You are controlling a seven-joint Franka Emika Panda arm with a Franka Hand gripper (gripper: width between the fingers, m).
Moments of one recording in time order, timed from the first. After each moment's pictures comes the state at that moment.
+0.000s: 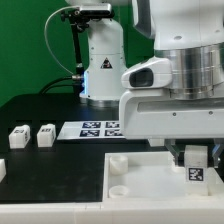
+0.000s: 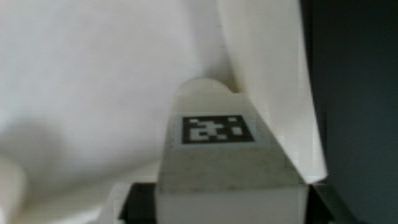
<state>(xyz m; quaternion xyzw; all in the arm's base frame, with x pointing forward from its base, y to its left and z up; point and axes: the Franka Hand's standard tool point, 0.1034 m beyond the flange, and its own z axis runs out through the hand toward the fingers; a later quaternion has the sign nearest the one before) 0.643 0.112 0.072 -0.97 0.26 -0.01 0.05</state>
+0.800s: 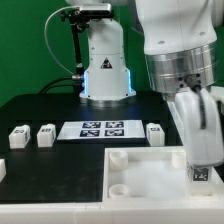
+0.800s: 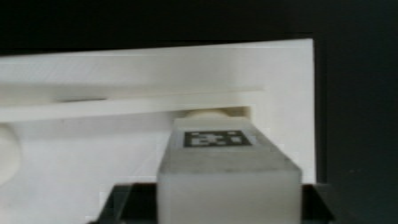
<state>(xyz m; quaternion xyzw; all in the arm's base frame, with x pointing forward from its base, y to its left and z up) 0.641 0.113 0.072 -0.64 0.76 0.07 0.06</state>
